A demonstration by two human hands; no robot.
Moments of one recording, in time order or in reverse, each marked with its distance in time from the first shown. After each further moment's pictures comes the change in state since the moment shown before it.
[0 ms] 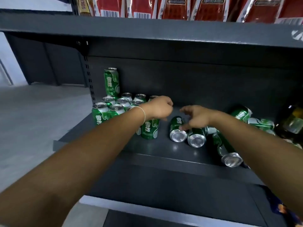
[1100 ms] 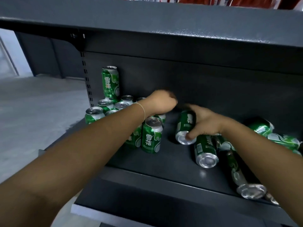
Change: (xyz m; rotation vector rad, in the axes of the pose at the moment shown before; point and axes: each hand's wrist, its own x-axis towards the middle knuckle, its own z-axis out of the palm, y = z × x) left_hand 0.058 0.000 -0.033 0.137 0.150 0.050; right_hand 0.054 0.010 -0.017 0.025 0.021 -0.147
